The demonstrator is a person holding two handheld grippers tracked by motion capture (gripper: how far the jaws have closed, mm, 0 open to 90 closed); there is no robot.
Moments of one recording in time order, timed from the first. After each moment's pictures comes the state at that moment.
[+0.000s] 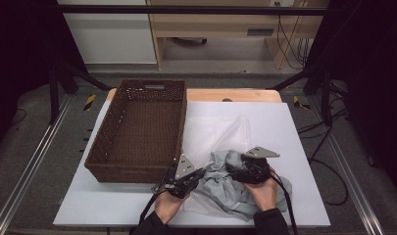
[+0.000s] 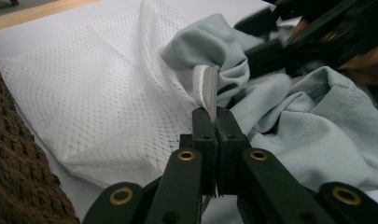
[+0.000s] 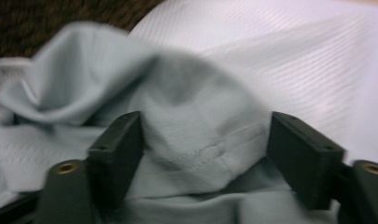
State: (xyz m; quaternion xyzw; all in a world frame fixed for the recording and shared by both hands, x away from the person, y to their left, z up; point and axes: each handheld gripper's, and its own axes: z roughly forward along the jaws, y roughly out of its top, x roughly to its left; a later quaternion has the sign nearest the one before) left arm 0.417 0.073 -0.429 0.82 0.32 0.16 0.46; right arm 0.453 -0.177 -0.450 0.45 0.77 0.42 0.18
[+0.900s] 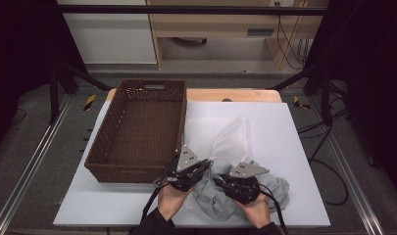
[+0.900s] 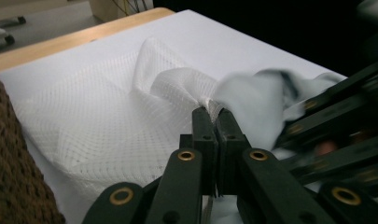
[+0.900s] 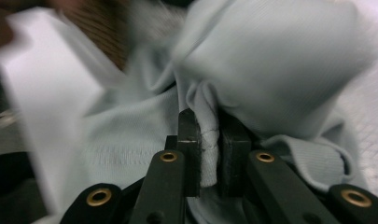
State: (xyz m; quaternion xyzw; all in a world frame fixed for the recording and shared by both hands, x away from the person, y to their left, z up) left arm 0.415 0.061 -0.385 0.80 0.31 0.17 0.49; right arm 0.407 -0.142 -0.439 0.33 0.81 0.46 0.14
